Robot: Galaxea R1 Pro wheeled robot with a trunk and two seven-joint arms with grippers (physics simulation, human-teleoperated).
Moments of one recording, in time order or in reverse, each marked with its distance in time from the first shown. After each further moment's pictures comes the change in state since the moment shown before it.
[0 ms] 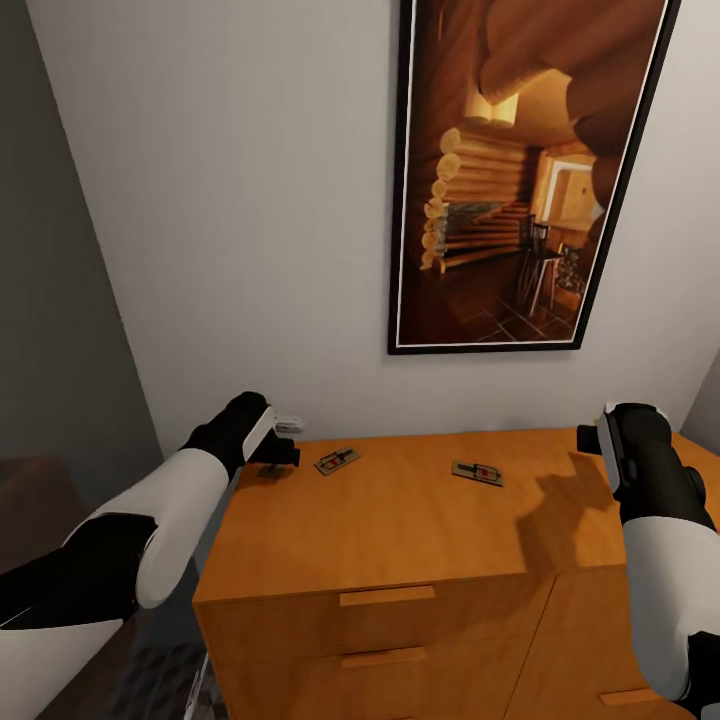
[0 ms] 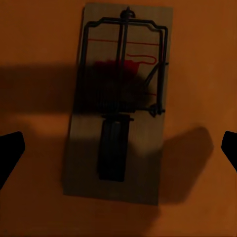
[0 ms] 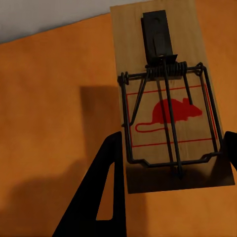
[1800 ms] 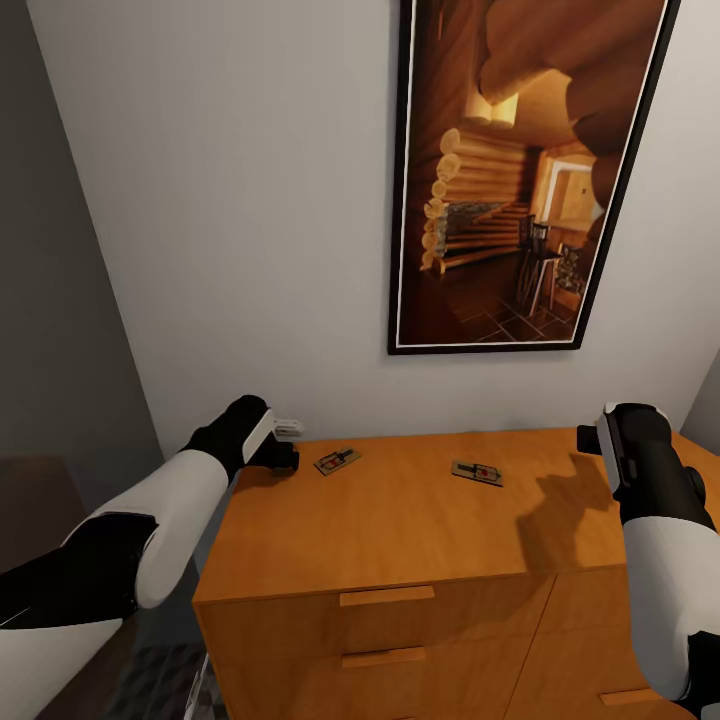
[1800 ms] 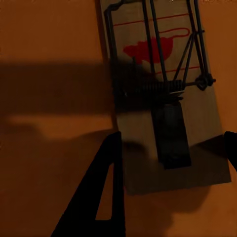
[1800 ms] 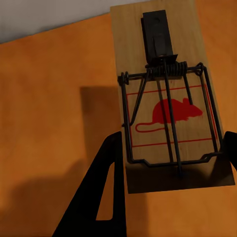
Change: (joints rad) left arm 0.000 0.001 0.001 0.026 0.007 -0.018 0.010; right arm 0.000 0.000 0.000 0.001 0.000 0.000 0.002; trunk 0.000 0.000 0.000
